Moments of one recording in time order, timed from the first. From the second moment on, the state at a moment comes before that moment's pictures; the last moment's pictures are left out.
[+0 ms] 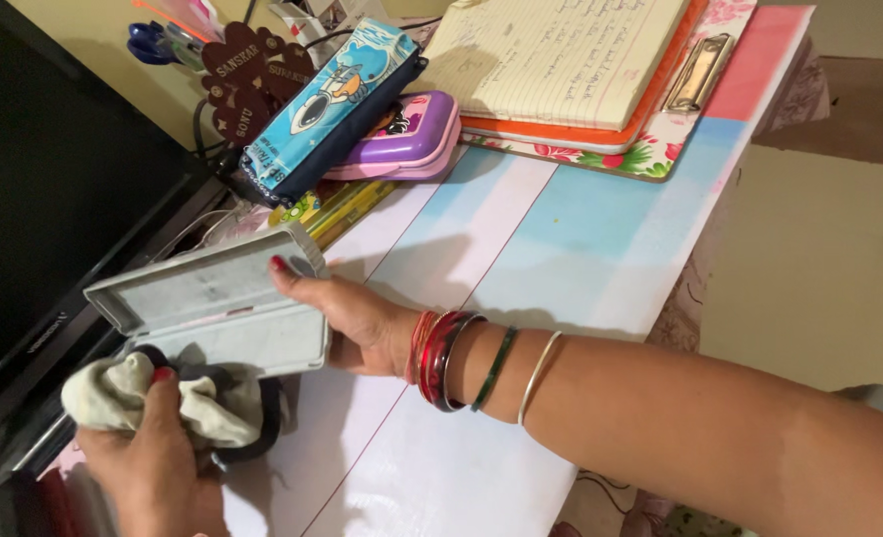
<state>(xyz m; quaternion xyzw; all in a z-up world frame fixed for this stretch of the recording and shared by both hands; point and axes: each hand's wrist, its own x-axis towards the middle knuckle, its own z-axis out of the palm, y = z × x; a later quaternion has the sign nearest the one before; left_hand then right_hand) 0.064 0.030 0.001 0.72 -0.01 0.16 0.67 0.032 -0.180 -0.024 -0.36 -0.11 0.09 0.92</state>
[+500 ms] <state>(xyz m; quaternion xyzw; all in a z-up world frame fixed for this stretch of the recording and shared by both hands) 0.018 -0.005 0.032 0.87 -0.23 0.41 0.14 0.045 -0.177 -0.039 -0.34 -0.05 0.01 0.94</state>
